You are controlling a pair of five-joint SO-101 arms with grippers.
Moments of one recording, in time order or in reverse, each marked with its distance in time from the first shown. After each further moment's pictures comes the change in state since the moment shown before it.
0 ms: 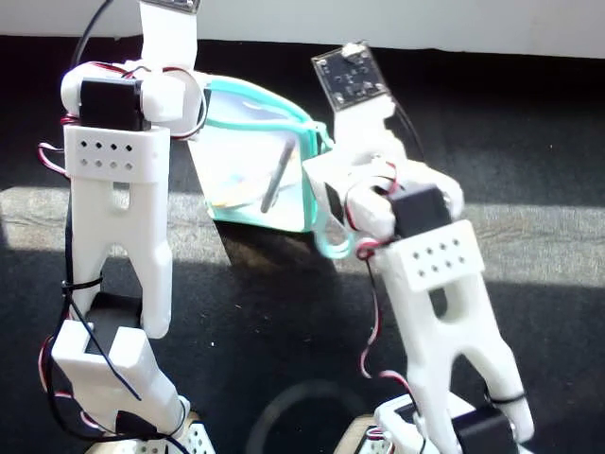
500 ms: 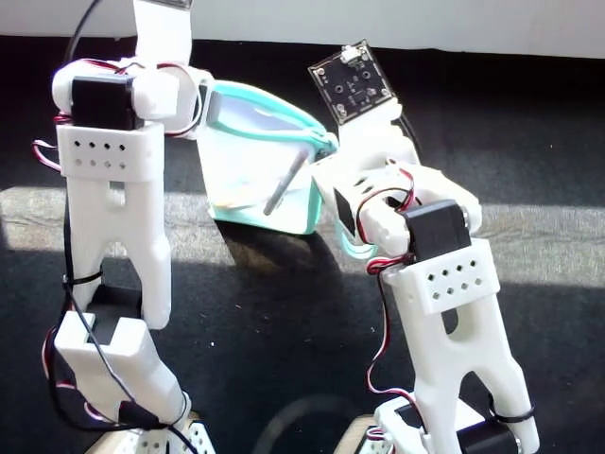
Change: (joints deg) left arm 0.1 -5.5 -5.2 3.8 0.2; right arm 0.4 -2.8 -0.4 0.1 5.0
